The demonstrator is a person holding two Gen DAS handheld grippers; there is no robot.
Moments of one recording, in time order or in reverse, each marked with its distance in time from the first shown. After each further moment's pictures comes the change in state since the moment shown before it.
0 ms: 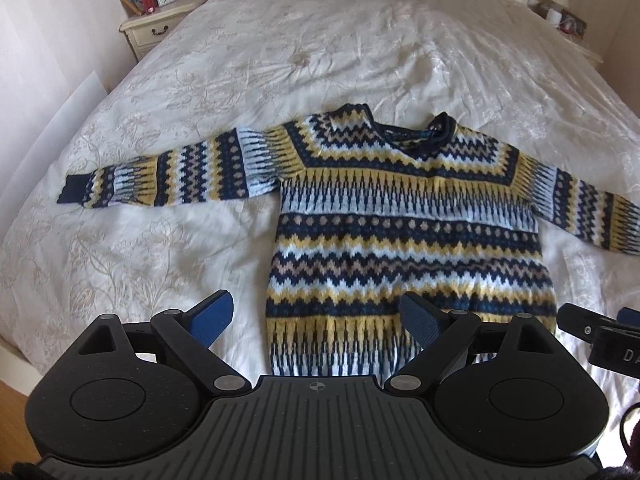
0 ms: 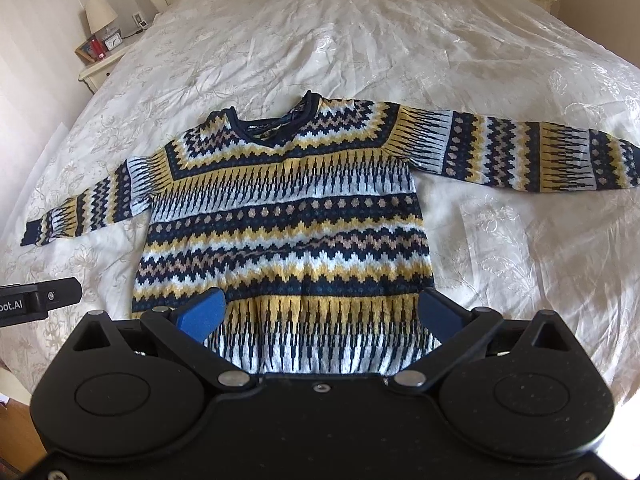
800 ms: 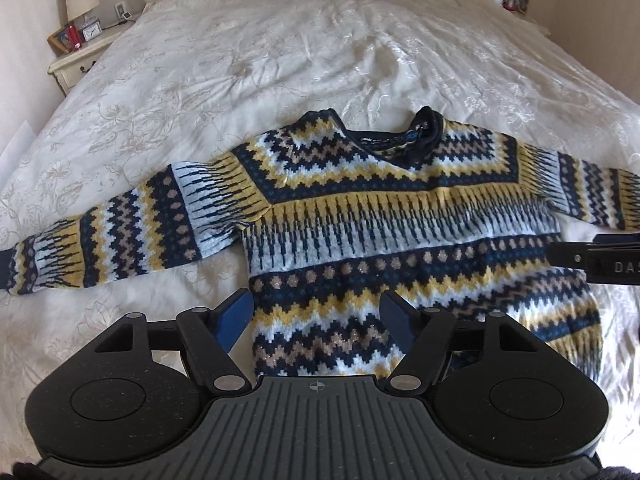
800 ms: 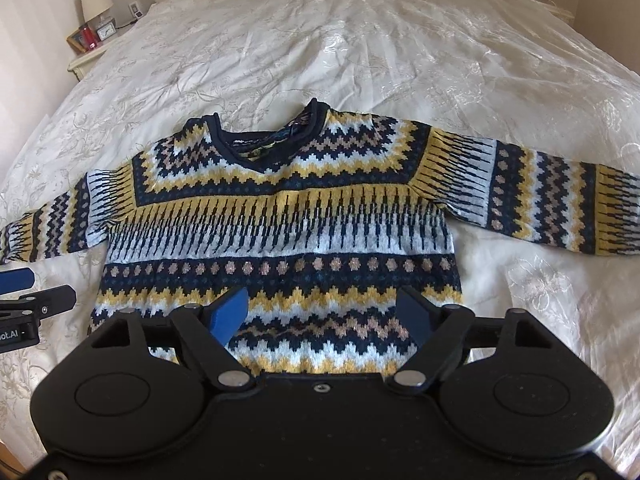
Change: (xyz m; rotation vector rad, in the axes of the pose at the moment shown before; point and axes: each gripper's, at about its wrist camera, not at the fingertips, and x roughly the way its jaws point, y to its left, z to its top) left arm 0.106 0.019 0.032 0.160 -0.040 -0.139; right arm 0.103 0.012 0.054 -0.081 0.000 -0.035
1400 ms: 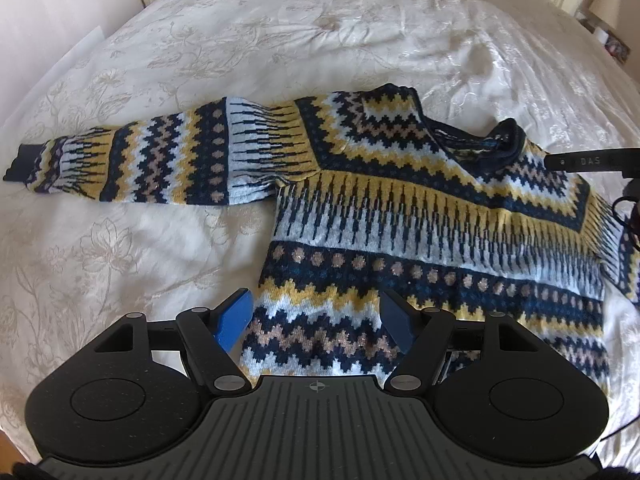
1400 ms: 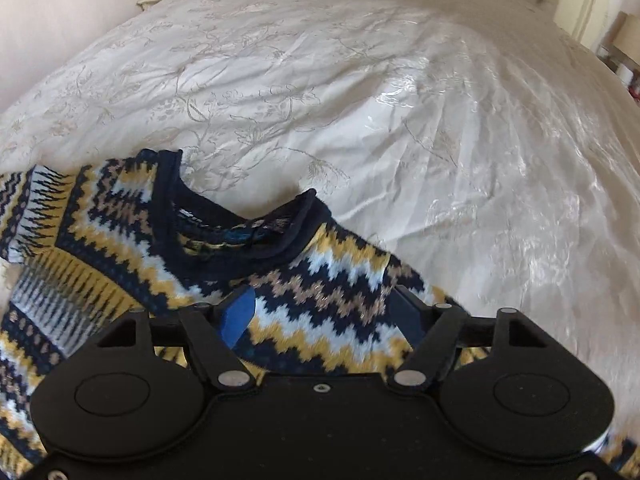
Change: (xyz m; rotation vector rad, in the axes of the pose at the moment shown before) left arm 0.034 0.001 0.004 -0.306 0.115 0.145; right arm 0.143 -0.002 0.140 -0.403 -0.016 0.078
